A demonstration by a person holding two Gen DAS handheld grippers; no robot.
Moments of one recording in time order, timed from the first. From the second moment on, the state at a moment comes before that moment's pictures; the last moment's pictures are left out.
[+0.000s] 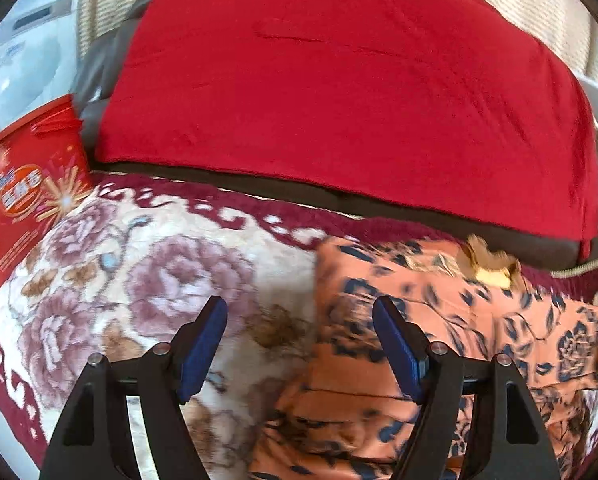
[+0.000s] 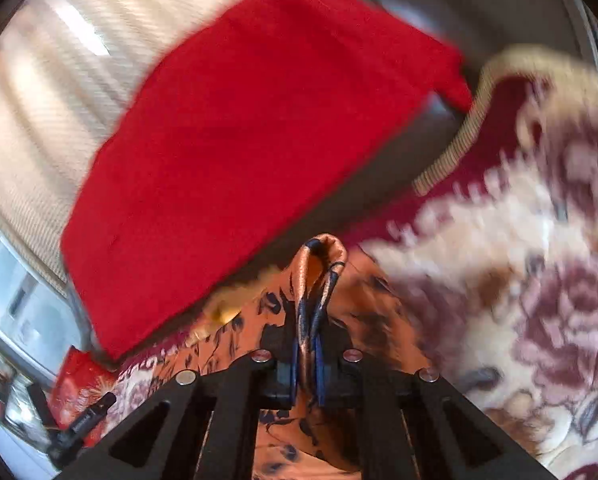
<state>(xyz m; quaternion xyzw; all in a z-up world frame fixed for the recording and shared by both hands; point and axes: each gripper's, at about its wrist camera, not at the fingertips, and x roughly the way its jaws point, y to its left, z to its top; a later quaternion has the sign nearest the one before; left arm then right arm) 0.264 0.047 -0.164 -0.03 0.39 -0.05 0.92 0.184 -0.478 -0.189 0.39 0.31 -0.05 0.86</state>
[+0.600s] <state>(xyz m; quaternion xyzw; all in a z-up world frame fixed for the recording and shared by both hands) 0.271 -0.019 -0.213 0.09 0.47 -0.06 0.88 0.207 -0.474 -0.211 0.36 0.36 -0.02 0.86</state>
